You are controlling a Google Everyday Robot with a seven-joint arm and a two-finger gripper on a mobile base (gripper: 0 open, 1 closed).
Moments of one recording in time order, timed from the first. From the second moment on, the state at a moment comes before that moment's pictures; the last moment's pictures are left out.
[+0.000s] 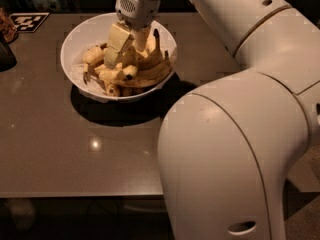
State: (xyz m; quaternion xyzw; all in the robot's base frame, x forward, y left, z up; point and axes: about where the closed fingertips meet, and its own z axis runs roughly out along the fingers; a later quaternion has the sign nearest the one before) arm 0.624 0.074 0.932 -0.51 0.85 0.15 0.07
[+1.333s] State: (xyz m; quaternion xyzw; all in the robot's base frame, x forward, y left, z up) arm 0.638 0.086 0.941 -0.52 0.83 0.15 0.13
